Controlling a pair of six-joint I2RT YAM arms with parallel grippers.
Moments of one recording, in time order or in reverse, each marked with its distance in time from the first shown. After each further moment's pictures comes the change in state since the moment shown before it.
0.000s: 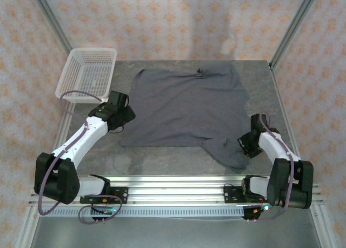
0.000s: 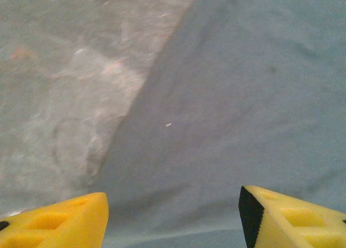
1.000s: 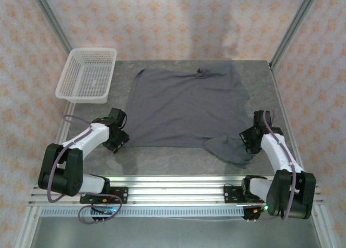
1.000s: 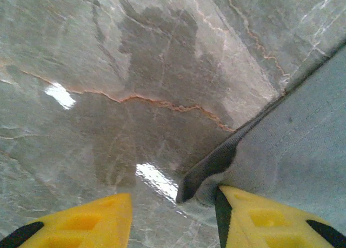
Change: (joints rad) left arm 0.065 0.071 -0.234 -0.064 0.127 -0.261; right arm 0.000 -0.089 0.045 -0.019 -0.002 0.000
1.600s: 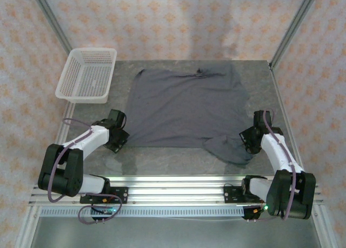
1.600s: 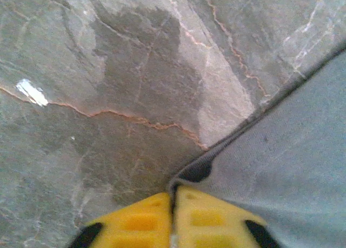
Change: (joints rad) left arm 0.009 -0.008 -0.050 0.122 0.014 -0.059; right arm 0.000 -0.001 0.000 0.002 -0.009 0.000
